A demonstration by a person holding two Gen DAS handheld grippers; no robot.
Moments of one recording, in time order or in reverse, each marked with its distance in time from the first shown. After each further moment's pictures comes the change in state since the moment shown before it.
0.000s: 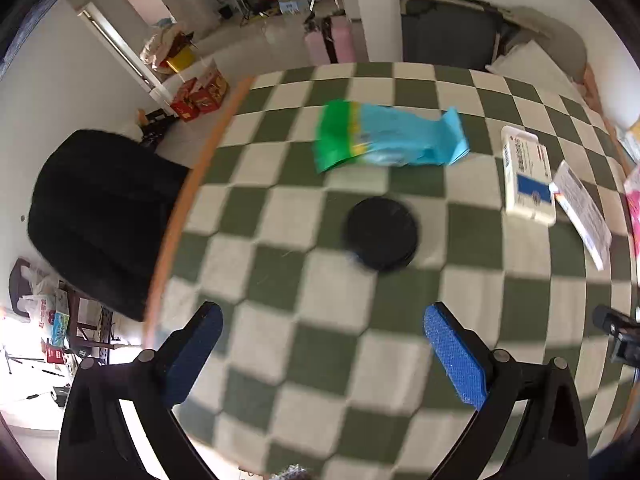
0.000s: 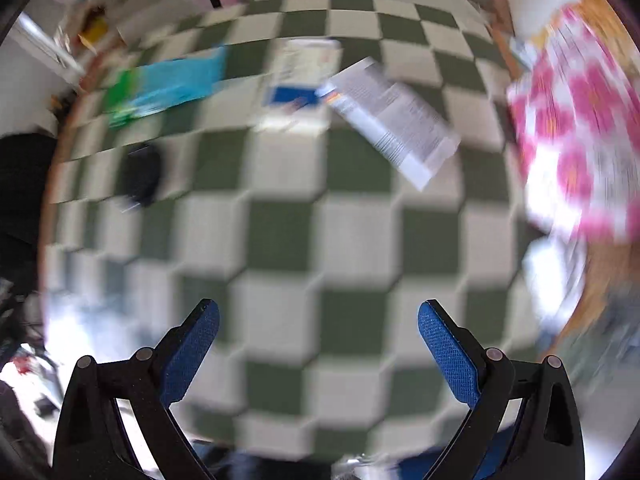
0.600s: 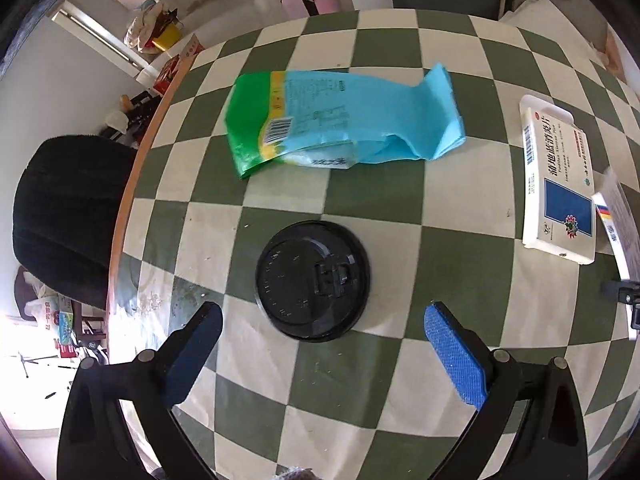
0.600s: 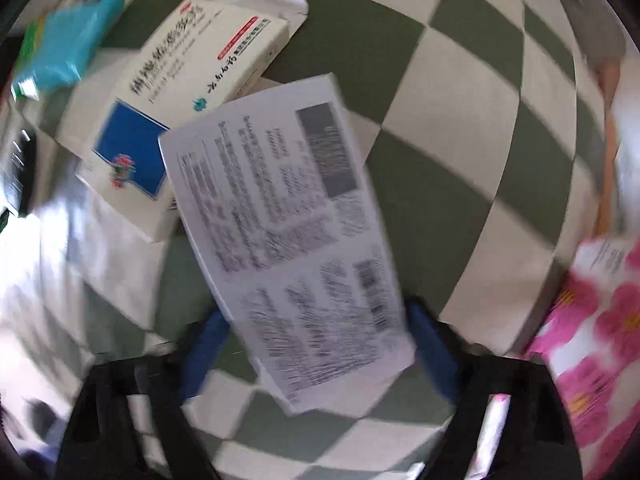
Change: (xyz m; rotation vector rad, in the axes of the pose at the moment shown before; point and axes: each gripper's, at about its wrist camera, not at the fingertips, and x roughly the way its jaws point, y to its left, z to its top) left arm 0.090 -0.061 0.053 0.037 0.140 0.042; right arm 0.130 -0.065 0.156 -0.294 0.225 -0.003
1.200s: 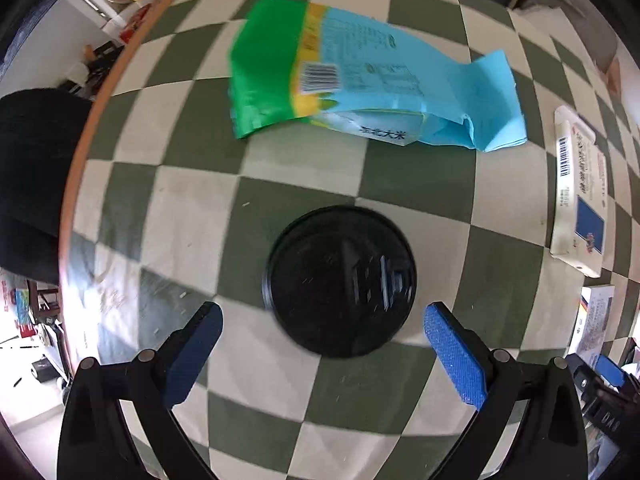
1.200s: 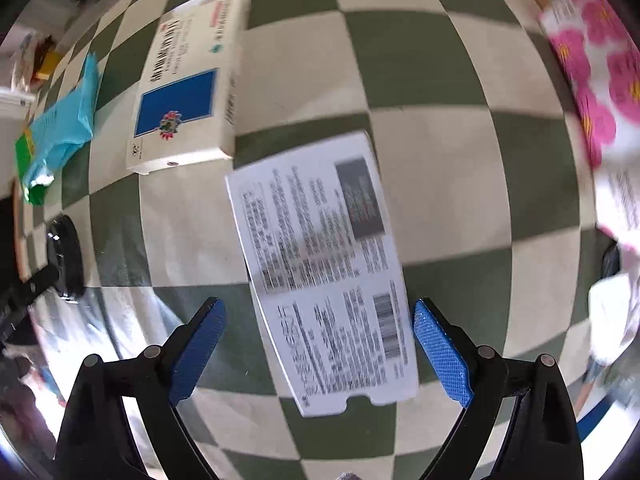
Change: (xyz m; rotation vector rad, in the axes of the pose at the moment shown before) left arm 0.058 0.036 0.023 -0.066 0.165 -0.169; right arm -0.007 0.008 -0.055 0.471 -0.097 0.124
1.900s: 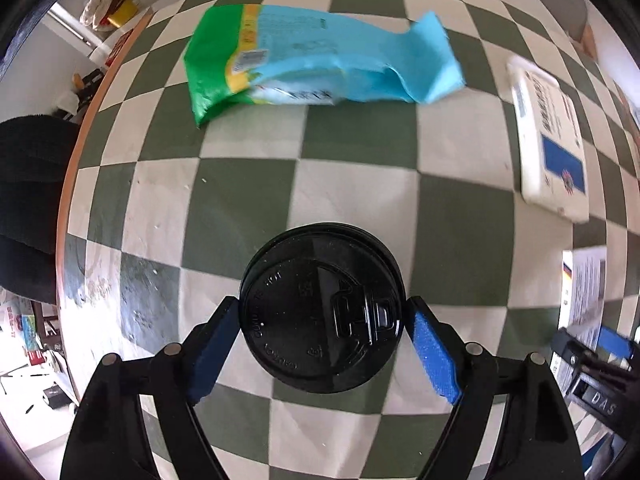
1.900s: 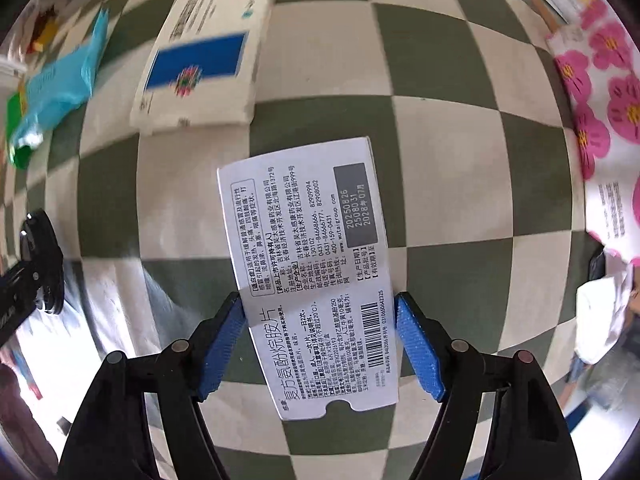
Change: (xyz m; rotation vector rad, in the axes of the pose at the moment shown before) left arm -0.015 -0.050 -0.050 0.105 -0.053 -0.008; right arm -0.016 0.022 -0.046 -0.066 0.025 -0.098
